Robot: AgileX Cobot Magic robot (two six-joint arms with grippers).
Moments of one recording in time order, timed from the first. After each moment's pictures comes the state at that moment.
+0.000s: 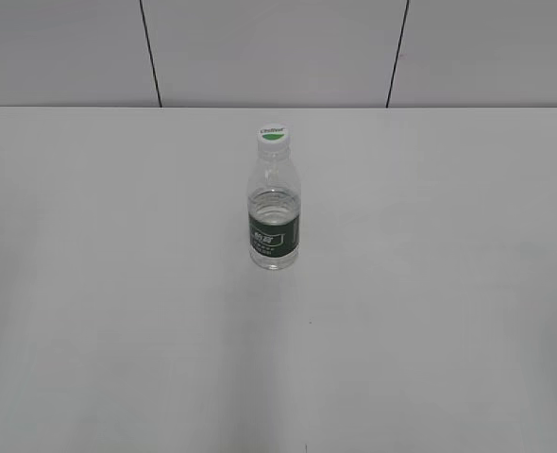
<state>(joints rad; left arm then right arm) -0.02 0.28 -0.38 0.04 0.19 0.04 0.00 -0.01 -0.50 0.05 1.10 -0.08</state>
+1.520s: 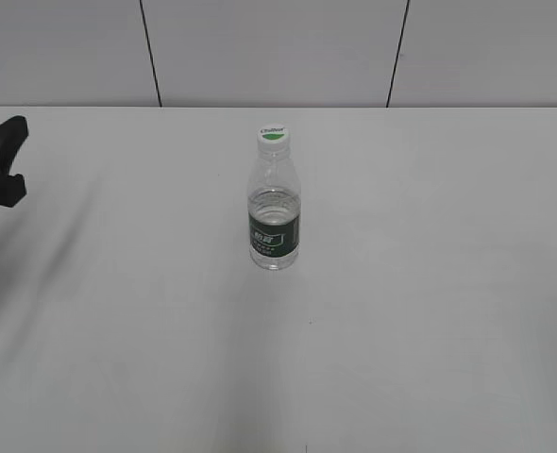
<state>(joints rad) -0.02 1.49 -0.34 0.26 -1.02 0.04 0.00 -0.01 -0.50 0.05 1.10 -0.08</state>
